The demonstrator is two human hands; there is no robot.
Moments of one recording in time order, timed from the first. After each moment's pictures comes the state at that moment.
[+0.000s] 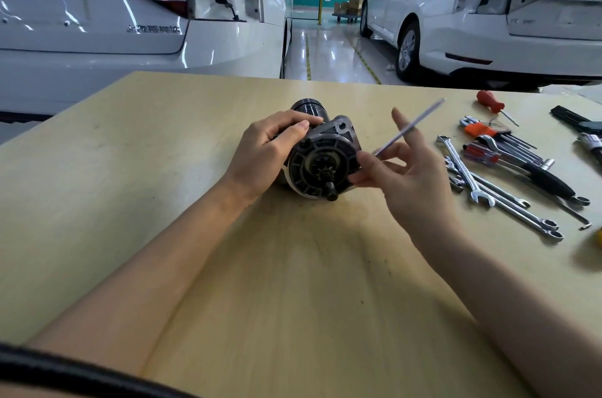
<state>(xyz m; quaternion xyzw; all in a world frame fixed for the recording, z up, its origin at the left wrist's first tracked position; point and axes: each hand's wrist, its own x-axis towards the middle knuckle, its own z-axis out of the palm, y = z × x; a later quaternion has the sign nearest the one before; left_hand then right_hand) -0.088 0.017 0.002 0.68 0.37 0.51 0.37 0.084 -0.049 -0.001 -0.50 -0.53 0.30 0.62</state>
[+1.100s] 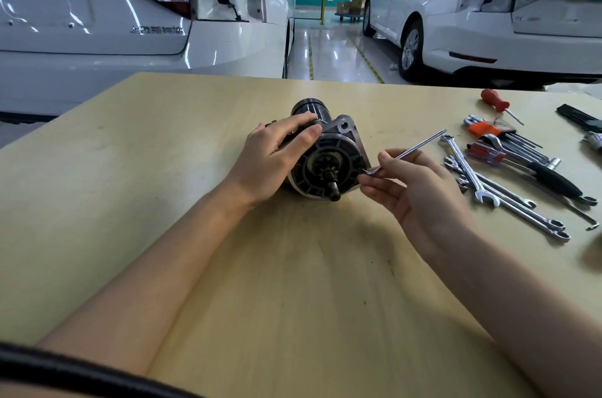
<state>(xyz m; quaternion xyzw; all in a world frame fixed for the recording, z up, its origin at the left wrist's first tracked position) -0.092 0.018 -0.003 0.74 0.42 0.42 0.31 0.091 -0.052 0.000 -0.45 -0.31 0.52 0.66</state>
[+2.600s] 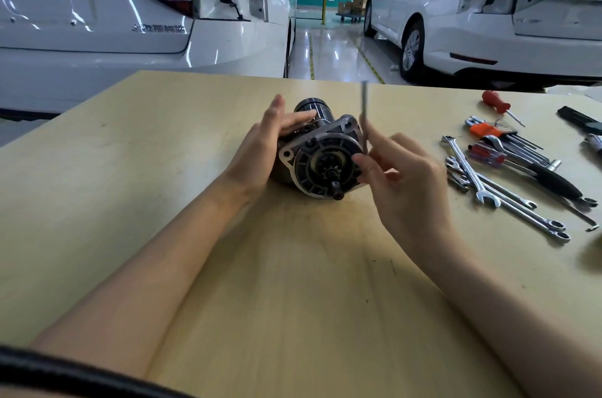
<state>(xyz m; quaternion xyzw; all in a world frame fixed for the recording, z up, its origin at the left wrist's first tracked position) -0.097 0.020 0.001 0.66 0.39 0.46 0.45 0.081 -0.050 -0.012 -0.50 -0.68 0.00 0.54</state>
